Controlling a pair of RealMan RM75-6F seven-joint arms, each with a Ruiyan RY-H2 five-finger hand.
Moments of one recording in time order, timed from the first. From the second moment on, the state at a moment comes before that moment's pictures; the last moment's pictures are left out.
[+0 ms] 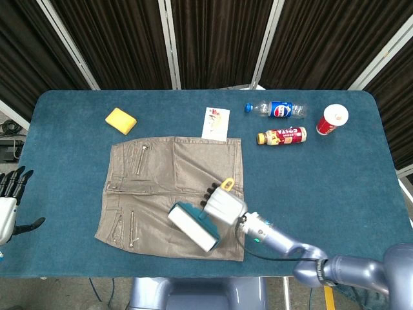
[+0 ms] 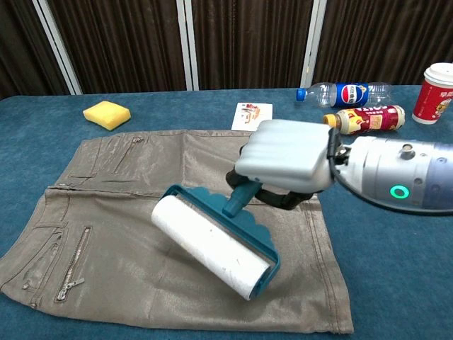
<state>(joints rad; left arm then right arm) -0.12 -1.06 -0.07 -1.68 1.42 1.43 0.08 0.85 -1.56 0.11 -1.50 -1.54 0.81 -0.68</state>
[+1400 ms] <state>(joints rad) -0.13 -1.04 -0.06 -1.70 1.43 1.41 0.04 0.81 -1.58 0.07 -1.41 -1.37 0.90 -1.04</state>
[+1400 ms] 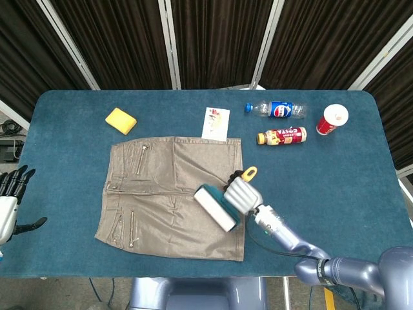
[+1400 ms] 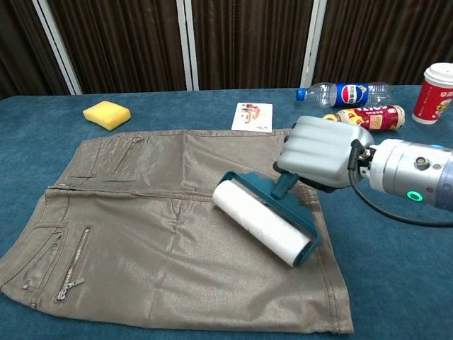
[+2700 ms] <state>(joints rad) -0.13 -1.03 -0.06 -1.71 1.44 1.42 0.04 0.81 -1.54 0.02 -1.36 -1.22 0.94 -1.19</state>
